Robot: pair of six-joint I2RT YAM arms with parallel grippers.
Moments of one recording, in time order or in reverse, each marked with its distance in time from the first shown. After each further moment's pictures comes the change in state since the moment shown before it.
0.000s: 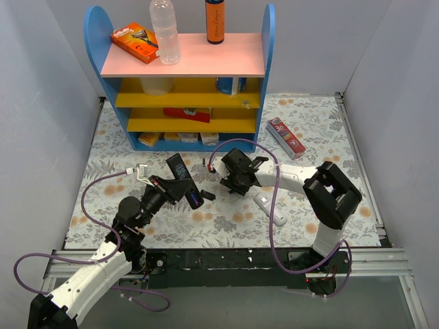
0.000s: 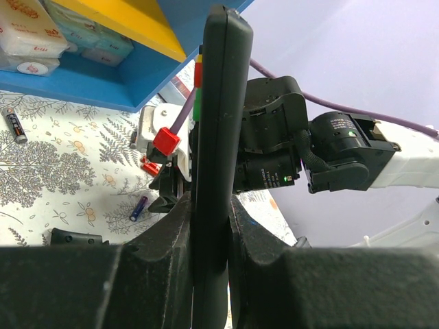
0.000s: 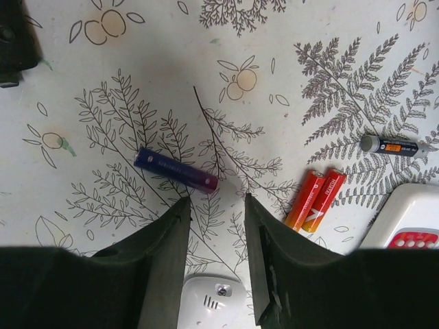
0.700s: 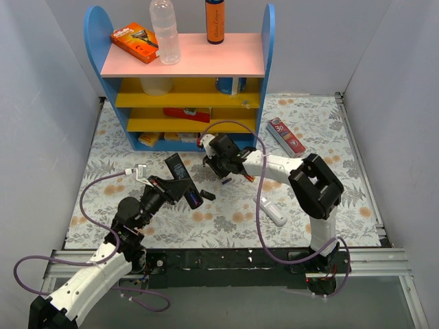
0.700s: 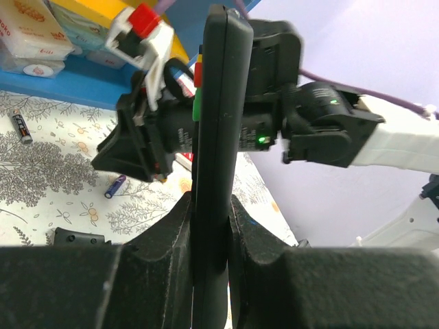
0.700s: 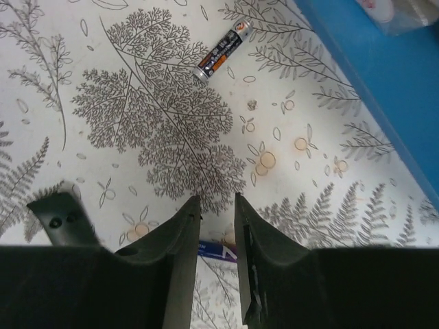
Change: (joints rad) left arm 0.000 -0.018 0.003 -0.026 -0.010 0.002; right arm -0.001 0.127 0.223 0.148 -0.029 0.271
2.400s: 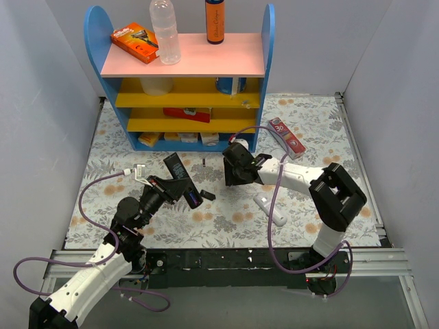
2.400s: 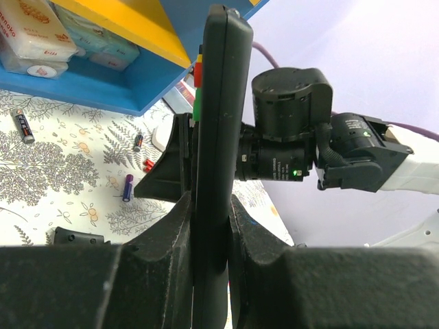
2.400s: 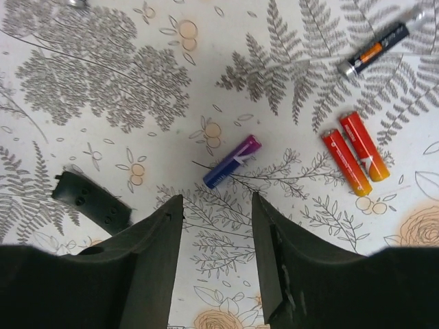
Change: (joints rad) left arm 0.000 -0.021 0.012 -0.033 -0.021 -0.011; right arm -0.010 -0.166 -0.182 -0.090 0.136 0.645
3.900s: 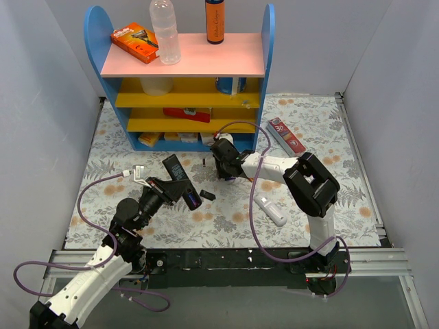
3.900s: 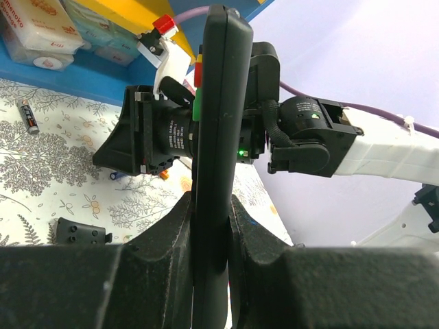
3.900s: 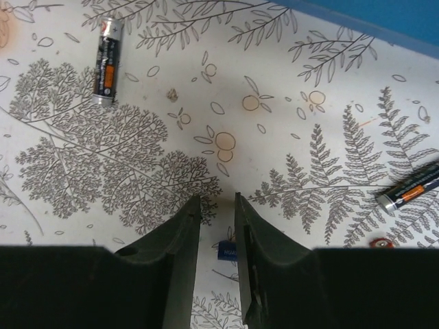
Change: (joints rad) left arm 0.000 -0.043 0.000 -0.057 -0.010 -0.018; right arm 0.006 0.235 0.154 0.122 0.071 -0.098
